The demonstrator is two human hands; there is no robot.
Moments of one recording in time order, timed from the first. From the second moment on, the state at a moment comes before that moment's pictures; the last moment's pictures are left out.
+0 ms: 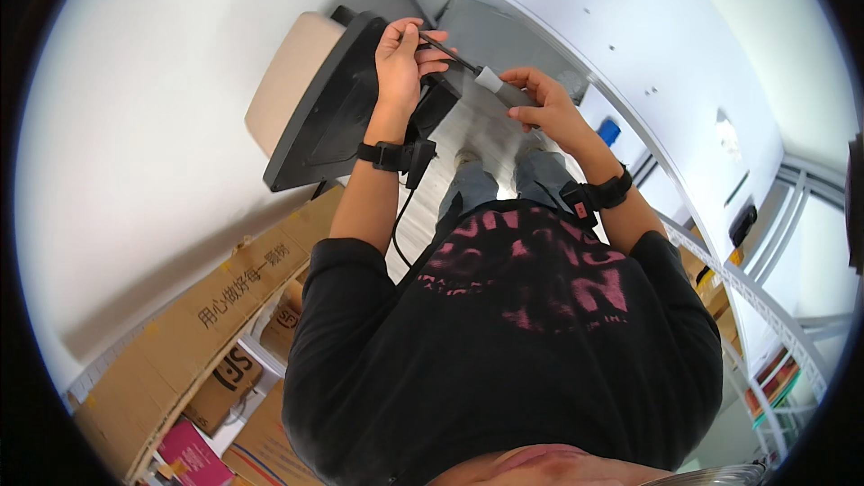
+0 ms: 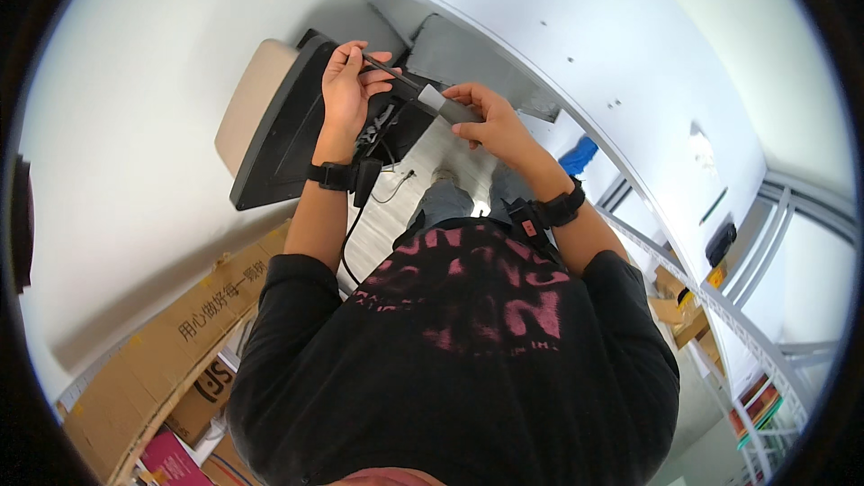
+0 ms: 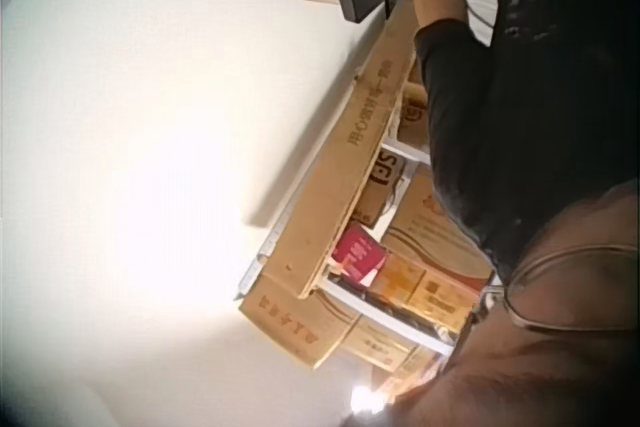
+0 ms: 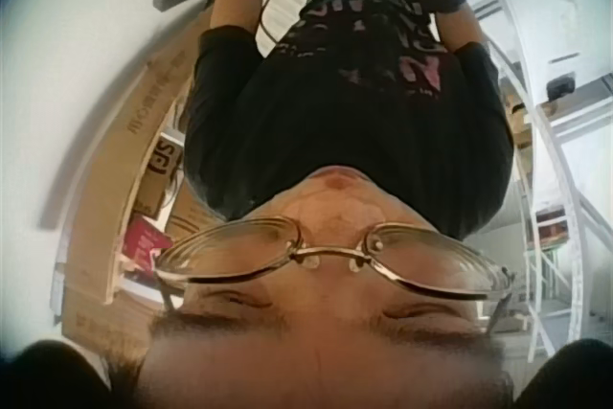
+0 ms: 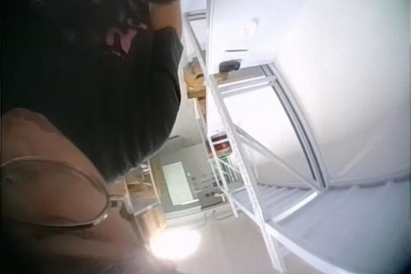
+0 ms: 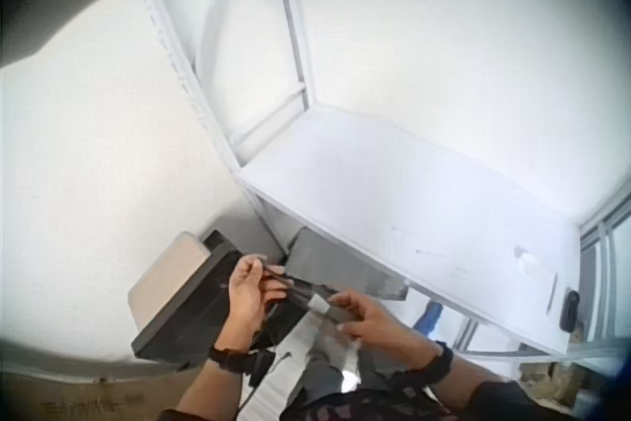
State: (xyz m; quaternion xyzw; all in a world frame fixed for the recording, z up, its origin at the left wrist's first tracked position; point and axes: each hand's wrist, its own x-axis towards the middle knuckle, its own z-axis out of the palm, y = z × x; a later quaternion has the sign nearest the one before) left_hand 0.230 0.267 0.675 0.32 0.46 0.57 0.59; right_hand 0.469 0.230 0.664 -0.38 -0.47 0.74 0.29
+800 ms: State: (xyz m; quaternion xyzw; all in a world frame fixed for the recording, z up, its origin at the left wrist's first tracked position) left_hand 0.515 0.289 0.604 0.83 0.39 0.32 0.24; right_hand 0.734 0.127 0.629 -0.56 -0.25 0.59 0.53
